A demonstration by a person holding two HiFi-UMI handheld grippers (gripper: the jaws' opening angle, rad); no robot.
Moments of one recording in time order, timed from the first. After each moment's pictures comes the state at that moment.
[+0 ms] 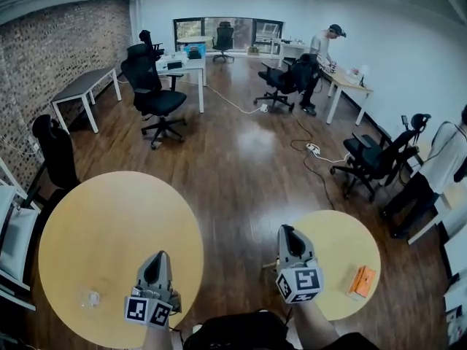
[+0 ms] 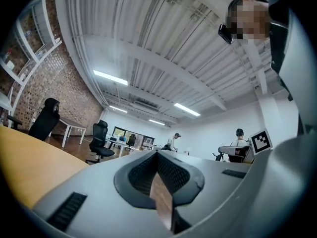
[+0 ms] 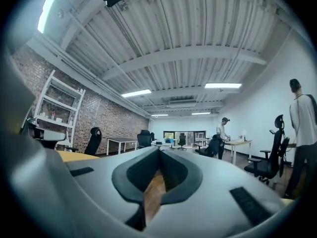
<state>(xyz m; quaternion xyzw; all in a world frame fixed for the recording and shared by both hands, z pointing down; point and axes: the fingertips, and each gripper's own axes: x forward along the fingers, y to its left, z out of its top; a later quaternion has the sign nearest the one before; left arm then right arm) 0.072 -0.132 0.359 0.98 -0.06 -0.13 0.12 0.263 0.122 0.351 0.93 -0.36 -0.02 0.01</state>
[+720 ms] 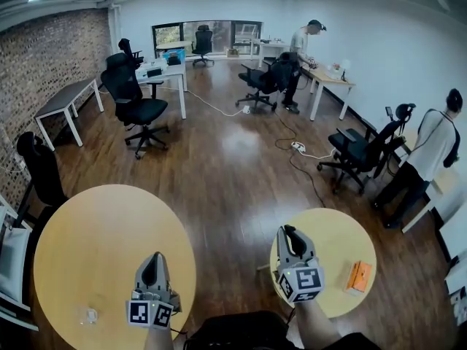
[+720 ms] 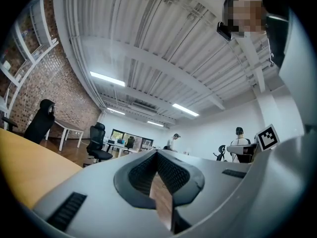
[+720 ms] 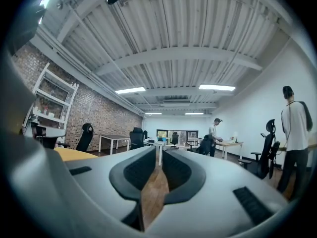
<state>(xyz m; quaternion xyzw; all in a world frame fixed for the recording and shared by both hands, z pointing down) 0.110 -0.134 0.363 0.98 -0.05 -0.15 0.10 0.285 0.149 0.358 0.95 -0.32 -0.02 0.02</state>
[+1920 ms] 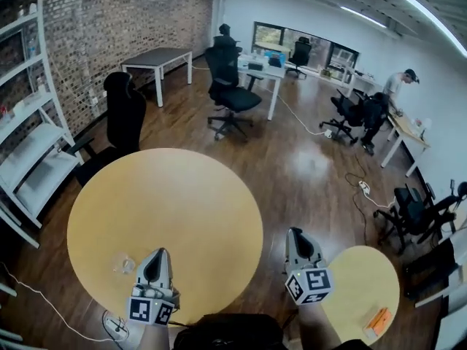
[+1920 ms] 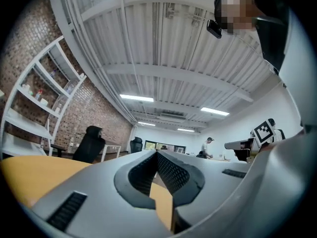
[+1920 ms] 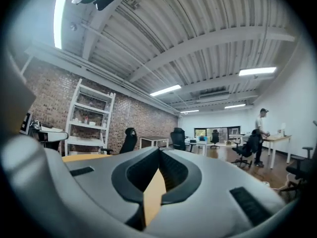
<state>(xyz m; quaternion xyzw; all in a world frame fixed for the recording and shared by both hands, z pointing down) -0.078 -0.247 0.375 0.95 -0.24 -0.17 0.06 0.197 -0.063 0.361 0.85 -0.52 -0.01 0.03</state>
